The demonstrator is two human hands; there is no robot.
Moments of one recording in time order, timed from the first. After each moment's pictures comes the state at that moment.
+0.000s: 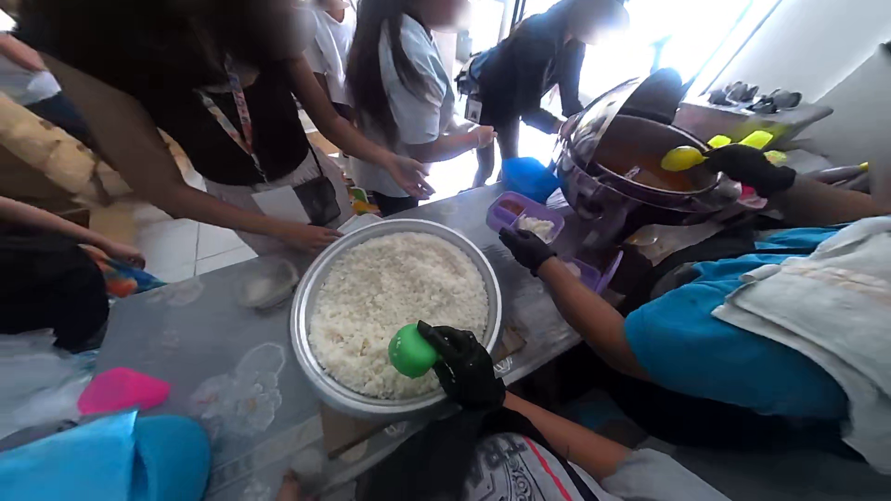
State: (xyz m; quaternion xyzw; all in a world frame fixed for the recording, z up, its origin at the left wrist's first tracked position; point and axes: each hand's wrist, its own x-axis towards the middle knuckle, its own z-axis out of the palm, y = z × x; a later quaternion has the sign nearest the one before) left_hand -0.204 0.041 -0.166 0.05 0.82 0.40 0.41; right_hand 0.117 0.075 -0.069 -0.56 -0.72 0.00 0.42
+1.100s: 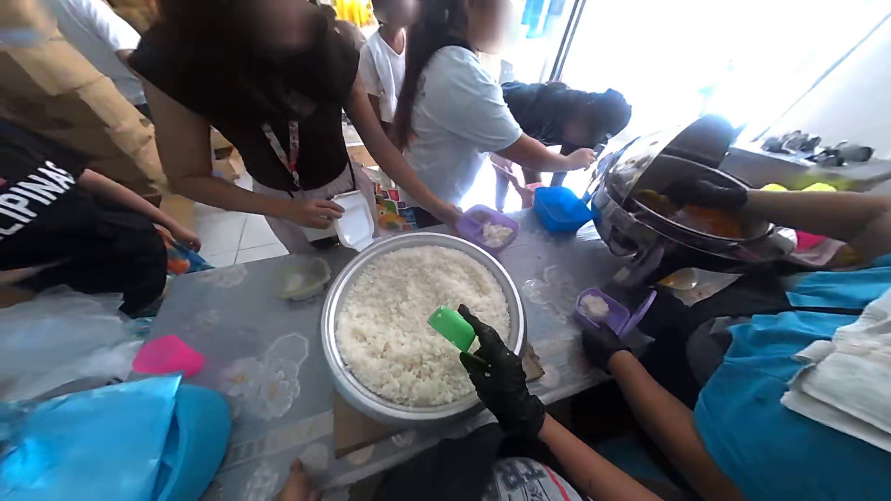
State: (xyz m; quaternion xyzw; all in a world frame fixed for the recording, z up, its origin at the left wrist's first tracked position) left_hand -0.207 0.042 -0.181 0.01 0.80 0.45 0.40; right_hand 0.130 0.083 -0.021 -0.56 -0.65 0.17 0.49
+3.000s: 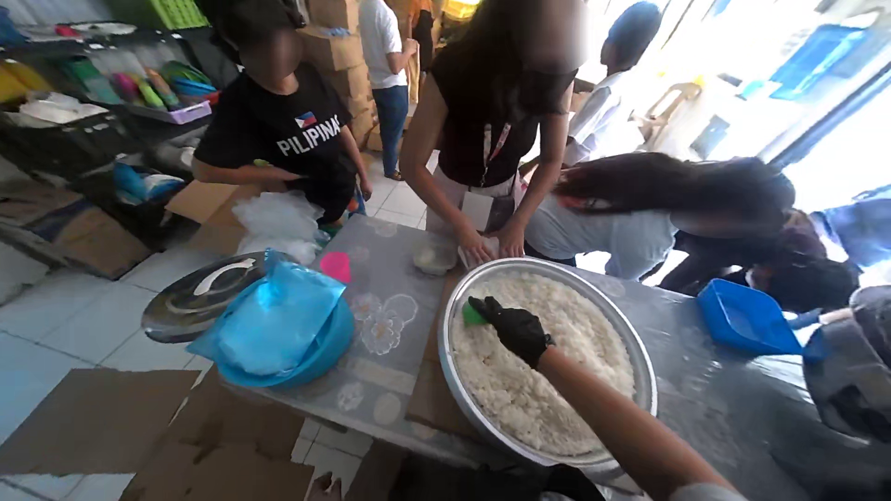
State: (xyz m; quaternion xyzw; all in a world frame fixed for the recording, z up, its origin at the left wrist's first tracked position) left_hand -0.253 -0.103 -0.275 0.12 0.88 0.29 0.36; right_hand 0.017 0.253 0.011 -0.44 -0.88 0.12 -0.13
